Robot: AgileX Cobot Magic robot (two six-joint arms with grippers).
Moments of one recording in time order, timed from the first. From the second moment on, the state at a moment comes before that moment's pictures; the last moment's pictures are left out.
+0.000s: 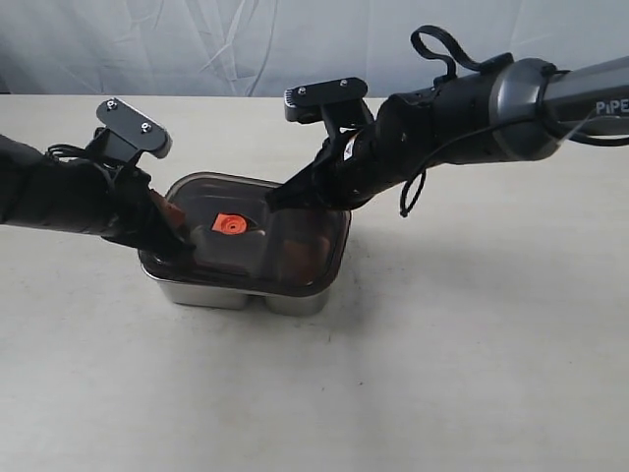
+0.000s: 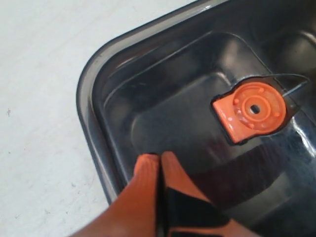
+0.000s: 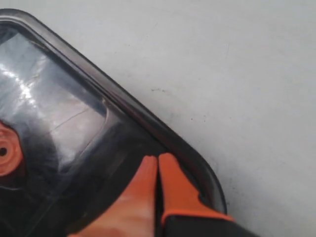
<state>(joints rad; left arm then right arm) -0.32 1.66 -0.76 -1.24 0.17 1.52 0.75 1.94 -1.21 0.16 0.26 -0.04</state>
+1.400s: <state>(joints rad) -0.32 1.68 -0.86 -1.26 0.20 1.53 0.63 2.00 -1.30 0.08 0.34 -0.05</state>
